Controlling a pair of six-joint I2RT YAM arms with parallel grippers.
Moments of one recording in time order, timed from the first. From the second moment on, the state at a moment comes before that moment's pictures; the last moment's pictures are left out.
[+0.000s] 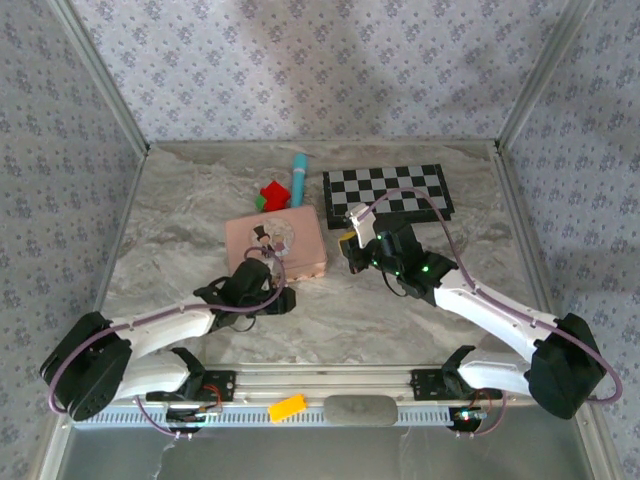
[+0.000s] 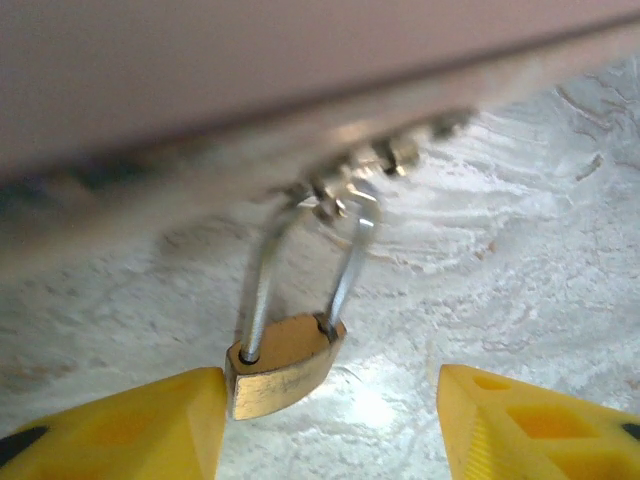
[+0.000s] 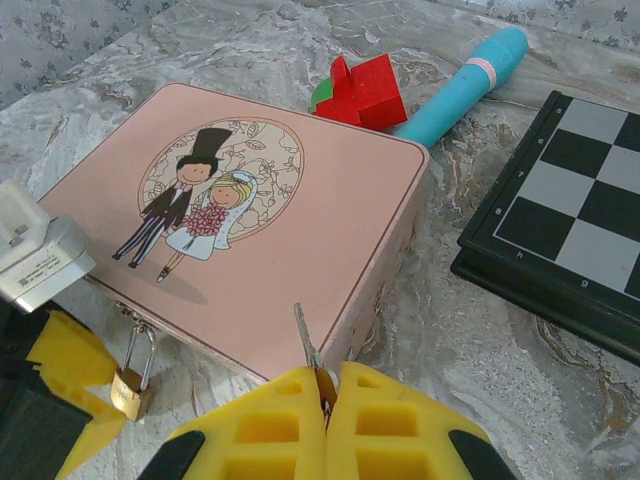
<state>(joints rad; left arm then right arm) -0.77 1.17 0.43 -0.14 0.10 -0.74 0.72 1.18 0.78 -0.11 -0.07 0.10</state>
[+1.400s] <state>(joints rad) -0.78 1.33 0.50 -0.06 0.00 -0.87 0.70 1.14 0.69 -0.07 -0.06 0.16</state>
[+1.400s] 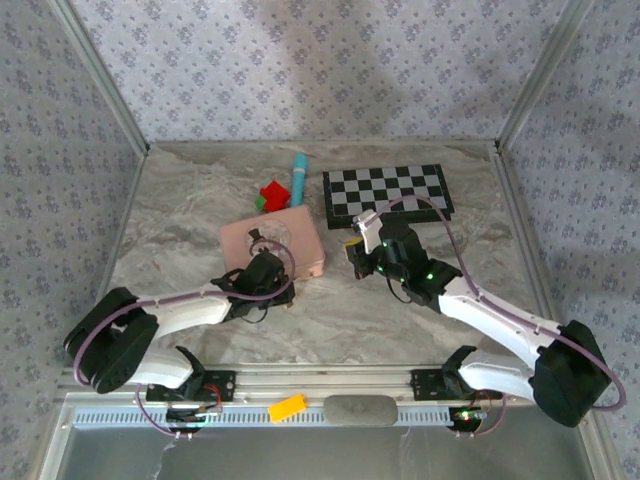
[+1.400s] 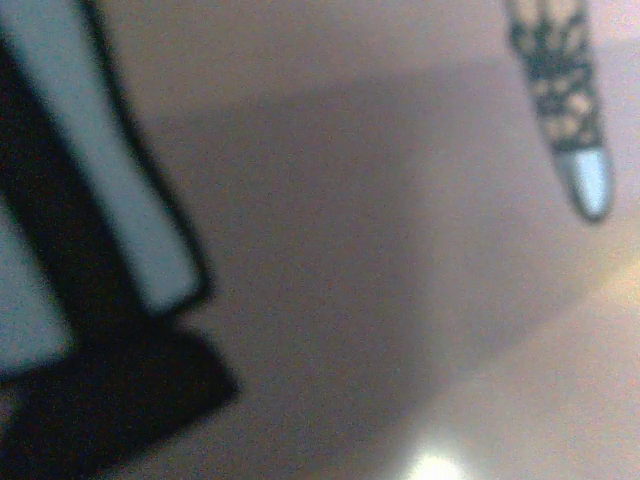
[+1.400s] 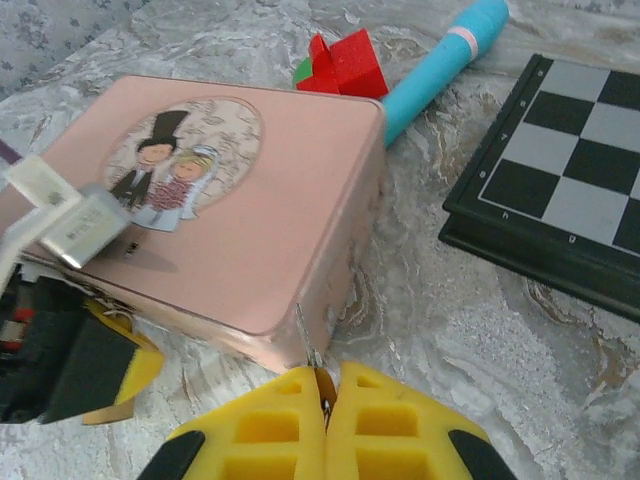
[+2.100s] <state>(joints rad) -0.67 0.81 0.29 -0.11 -0.16 -1.22 0.75 1.36 0.72 0.09 -0.21 0.29</state>
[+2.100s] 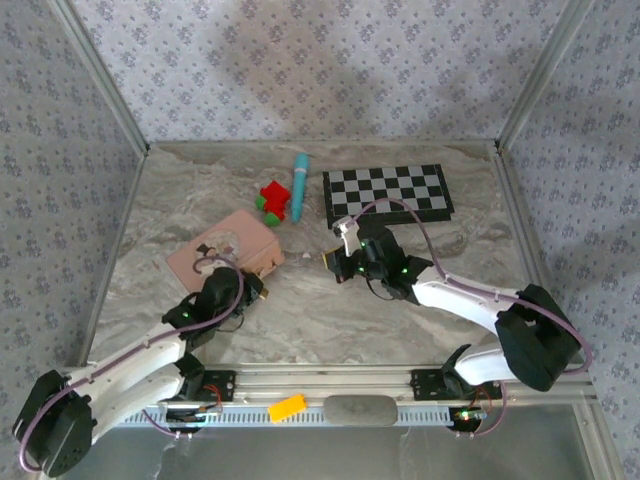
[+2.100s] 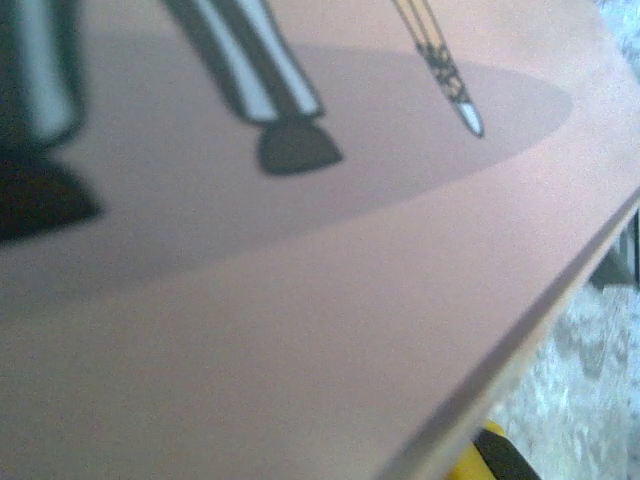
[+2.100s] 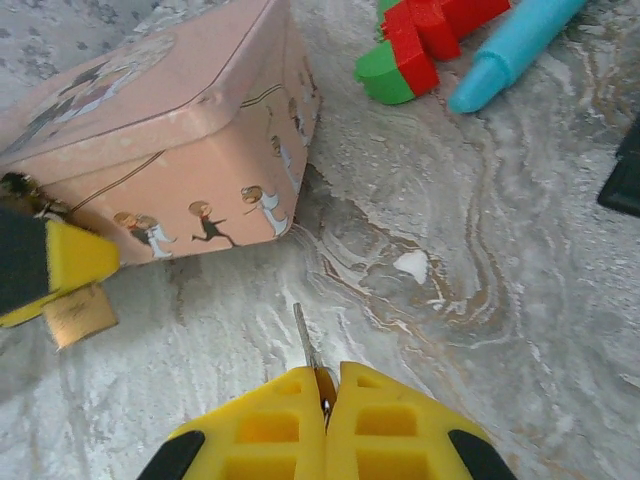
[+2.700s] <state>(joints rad) -0.57 0.89 0.29 0.05 -0.13 -1.34 0.87 1.60 0.71 0.47 -0.40 0.63</state>
